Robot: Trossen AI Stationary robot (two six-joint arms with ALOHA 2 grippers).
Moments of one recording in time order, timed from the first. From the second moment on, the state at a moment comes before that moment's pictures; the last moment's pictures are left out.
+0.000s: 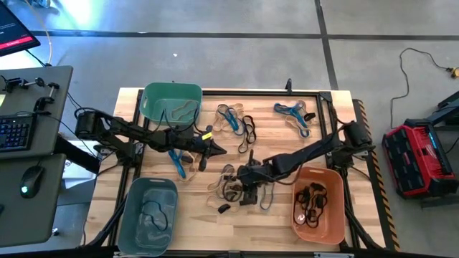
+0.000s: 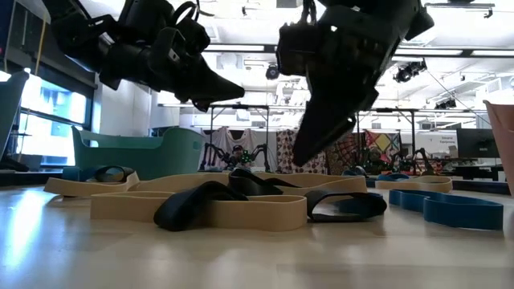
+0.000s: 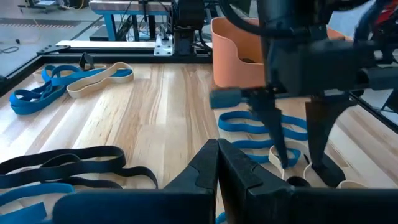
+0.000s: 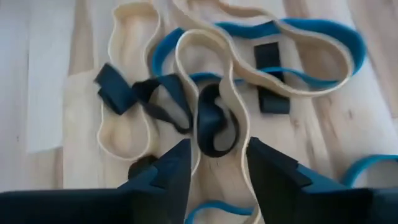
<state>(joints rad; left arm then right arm) 0.09 1.50 0.52 0.72 0.19 0.02 0.28 1.82 1.10 -0.24 0.01 0.48</state>
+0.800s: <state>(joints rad) 0.09 1.50 0.52 0.72 0.19 0.03 0.27 1.92 1.10 -0.21 0.03 0.49</state>
